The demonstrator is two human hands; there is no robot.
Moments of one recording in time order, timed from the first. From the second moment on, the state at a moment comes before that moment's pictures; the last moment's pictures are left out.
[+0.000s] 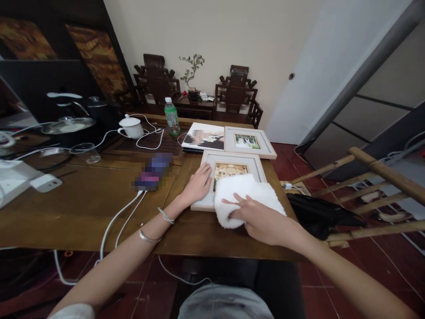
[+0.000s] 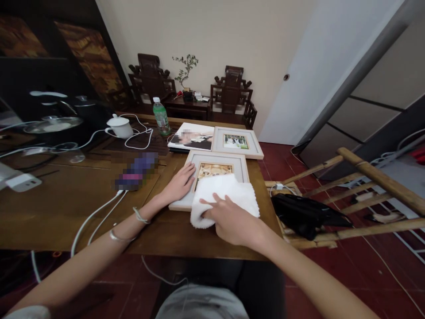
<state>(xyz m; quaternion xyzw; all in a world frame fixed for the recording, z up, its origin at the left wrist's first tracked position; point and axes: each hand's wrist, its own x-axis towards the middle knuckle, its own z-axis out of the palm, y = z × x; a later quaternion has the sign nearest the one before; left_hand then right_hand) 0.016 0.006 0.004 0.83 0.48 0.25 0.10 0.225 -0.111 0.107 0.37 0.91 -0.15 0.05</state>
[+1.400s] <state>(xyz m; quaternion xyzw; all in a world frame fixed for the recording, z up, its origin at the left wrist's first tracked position) 0.017 -0.003 0.018 0.76 0.50 0.33 0.24 0.165 0.019 0.063 0.46 0.88 0.12 -0.01</state>
